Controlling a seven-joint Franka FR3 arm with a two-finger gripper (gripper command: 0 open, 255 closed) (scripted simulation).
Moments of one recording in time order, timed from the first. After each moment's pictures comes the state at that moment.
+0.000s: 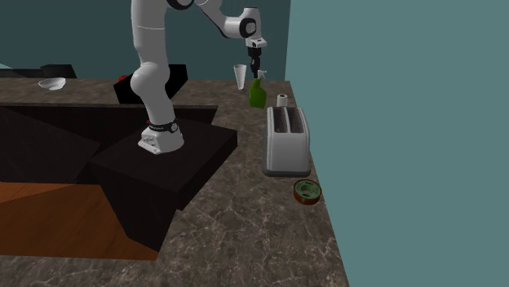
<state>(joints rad) 0.47 0.18 0.71 -2.05 -0.20 2.26 1.13</state>
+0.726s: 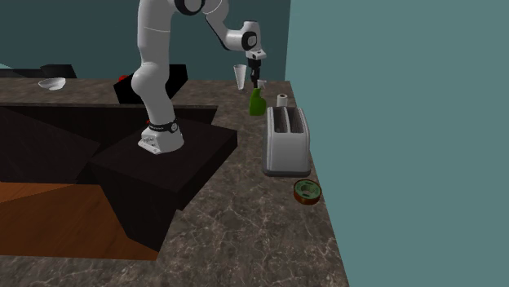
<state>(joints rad) 0.51 0.28 0.67 -2.10 -0.30 2.38 1.21</state>
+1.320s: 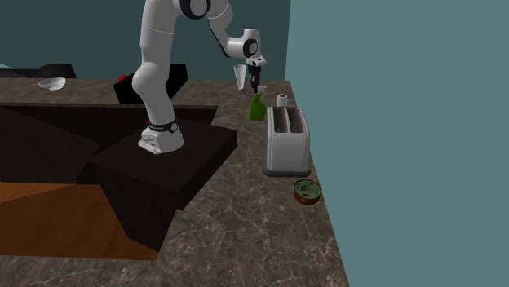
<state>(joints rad) 0.54 0.35 0.64 -2.11 -0.37 2.45 1.26</state>
